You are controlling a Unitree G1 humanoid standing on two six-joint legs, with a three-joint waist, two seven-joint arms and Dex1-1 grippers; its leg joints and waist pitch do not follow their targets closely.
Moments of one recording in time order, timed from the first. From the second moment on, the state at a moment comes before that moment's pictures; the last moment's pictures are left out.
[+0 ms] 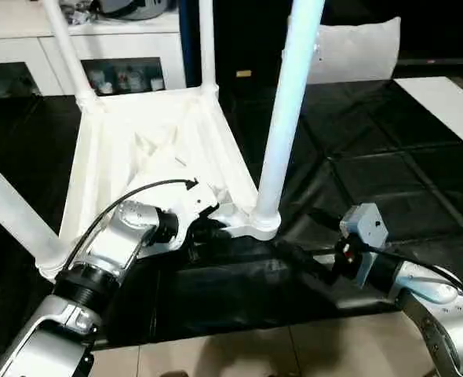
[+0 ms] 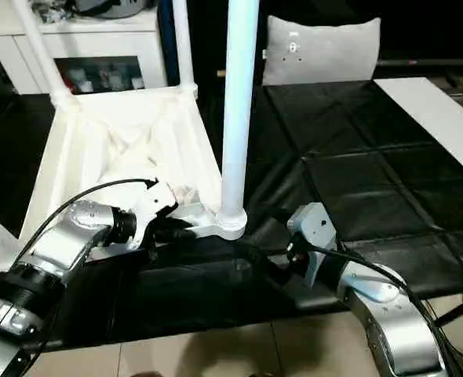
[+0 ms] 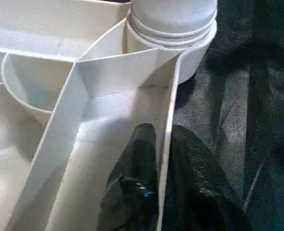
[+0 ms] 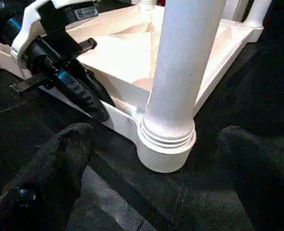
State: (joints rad) left arm -0.58 0.38 -0.33 0.46 -0.04 0.32 -1.00; right arm 0.00 -0.44 0.05 -0.26 0.27 0.34 0.73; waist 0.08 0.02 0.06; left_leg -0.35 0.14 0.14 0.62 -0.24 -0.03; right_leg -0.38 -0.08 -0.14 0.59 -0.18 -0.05
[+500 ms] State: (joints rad) left arm -0.54 0.43 -0.33 0.49 -0.03 0.10 -1.15; right arm -0.06 -0.46 0.05 -0.18 0.28 0.27 0.81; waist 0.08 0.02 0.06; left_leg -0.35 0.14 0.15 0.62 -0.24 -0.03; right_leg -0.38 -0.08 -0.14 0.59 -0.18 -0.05
